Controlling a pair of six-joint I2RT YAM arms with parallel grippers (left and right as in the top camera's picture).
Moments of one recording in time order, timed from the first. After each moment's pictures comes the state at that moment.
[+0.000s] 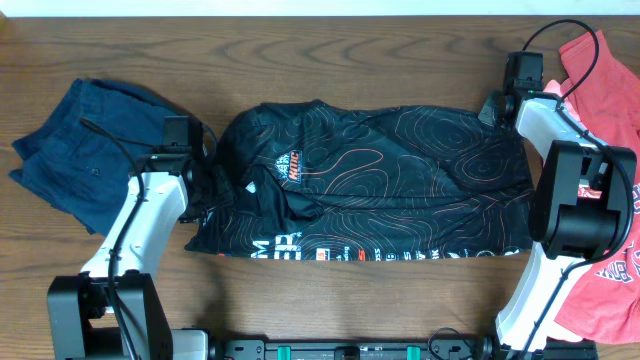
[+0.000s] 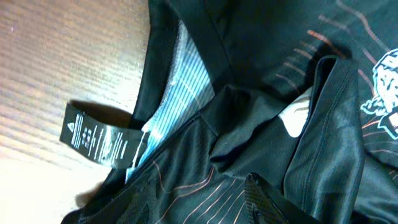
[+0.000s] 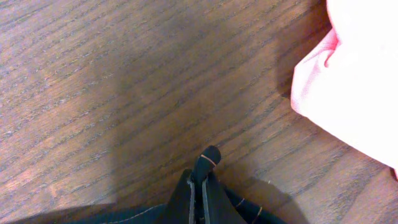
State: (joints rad) left arm 0.01 1.54 0.94 -0.78 0.07 -0.38; right arm -0.11 2.17 1.45 -0.37 0.18 0.33
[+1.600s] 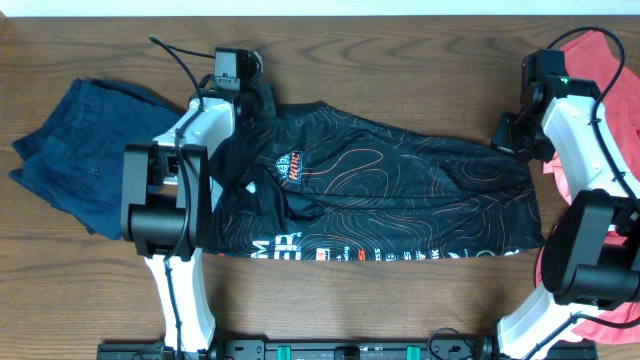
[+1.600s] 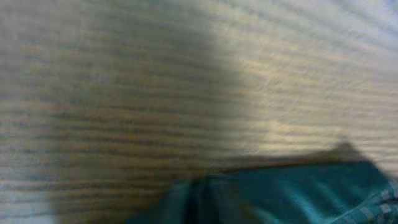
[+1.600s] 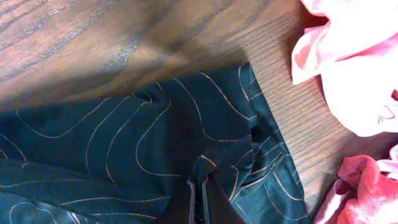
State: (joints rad) left arm -0.11 2.18 1.47 -0.28 0.23 -0.29; right arm -0.11 1.89 1.47 -1.02 0.15 0.33
